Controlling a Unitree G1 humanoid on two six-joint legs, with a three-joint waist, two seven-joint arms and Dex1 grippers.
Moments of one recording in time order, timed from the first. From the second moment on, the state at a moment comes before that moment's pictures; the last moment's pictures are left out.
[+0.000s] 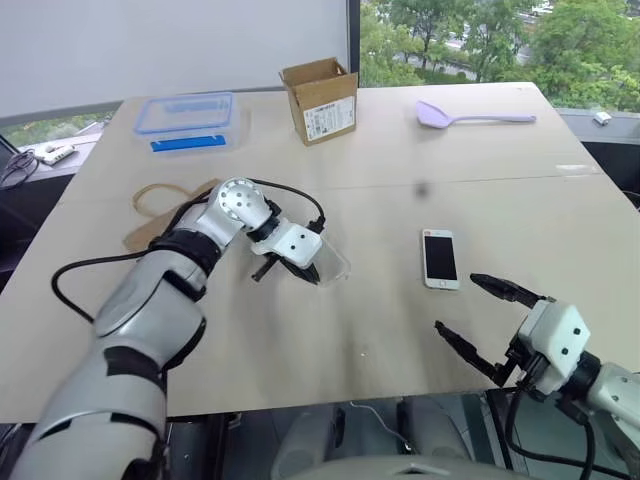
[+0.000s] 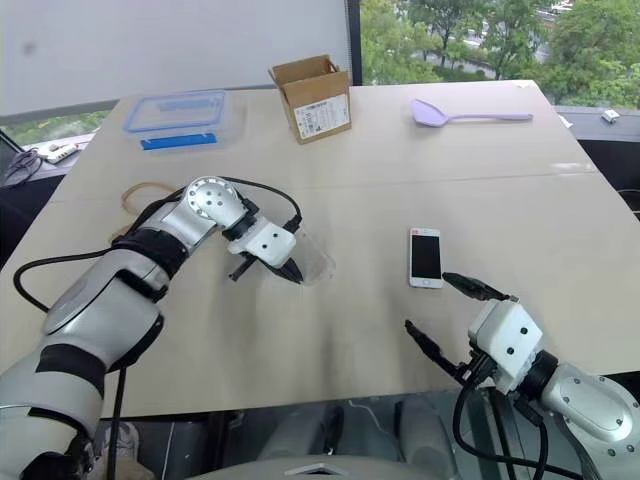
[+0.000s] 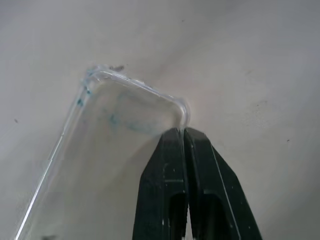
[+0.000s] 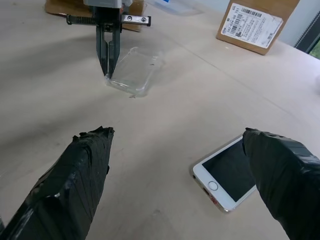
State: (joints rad) left arm -1.07 0.68 -0.82 0.86 -0.20 -0.48 -1.61; right arm 0.45 -0.60 -0.16 -0.86 0.32 0.25 0.65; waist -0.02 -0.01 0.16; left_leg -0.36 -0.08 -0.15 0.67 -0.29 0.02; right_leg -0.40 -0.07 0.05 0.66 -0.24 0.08
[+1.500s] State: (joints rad) left arm -0.54 0.56 -0.15 -0.20 -0.32 0.73 -1.13; right arm -0.07 -0.42 -0.01 -0.63 0.32 0.93 0.27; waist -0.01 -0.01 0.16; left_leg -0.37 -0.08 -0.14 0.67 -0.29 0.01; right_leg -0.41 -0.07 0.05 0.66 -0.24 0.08
